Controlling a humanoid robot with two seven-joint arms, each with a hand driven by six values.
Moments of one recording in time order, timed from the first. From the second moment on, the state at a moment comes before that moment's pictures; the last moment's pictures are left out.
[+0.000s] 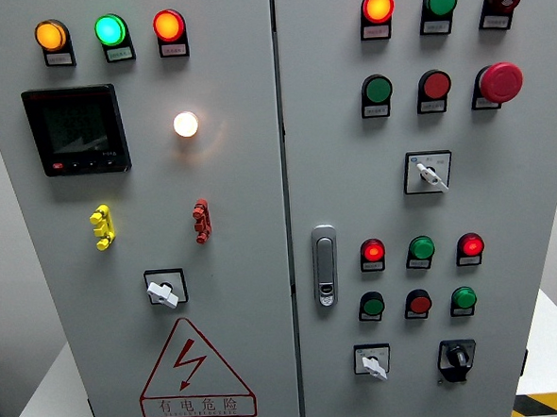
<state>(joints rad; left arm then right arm) -0.04 -0.09 0.02 -0.19 0.04 0.09 0.03 -0.17 0.12 1.42 1.45 -1.58 -0.03 0.21</state>
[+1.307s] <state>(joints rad) -0.04 -0.09 0.02 -0.19 0.04 0.09 0.03 0.14 0.14 1.44 1.38 -1.51 -0.07 0.13</state>
